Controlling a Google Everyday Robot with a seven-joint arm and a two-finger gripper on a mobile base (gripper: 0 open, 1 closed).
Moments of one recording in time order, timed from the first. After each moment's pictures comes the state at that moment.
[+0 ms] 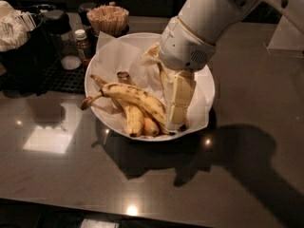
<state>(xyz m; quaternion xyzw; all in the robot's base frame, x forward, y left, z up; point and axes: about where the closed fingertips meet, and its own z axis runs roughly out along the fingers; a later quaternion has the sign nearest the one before) 0.455 0.000 0.927 -0.78 0.57 0.19 0.18</state>
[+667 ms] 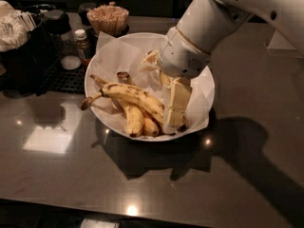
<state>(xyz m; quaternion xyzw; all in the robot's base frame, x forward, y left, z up) 0.461 0.003 0.907 -0.77 0.57 0.22 0.18</state>
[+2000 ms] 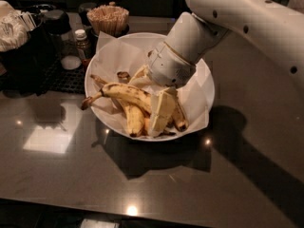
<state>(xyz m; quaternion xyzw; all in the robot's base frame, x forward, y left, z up) 0.462 0.027 0.876 -0.78 0.54 0.27 0.17</state>
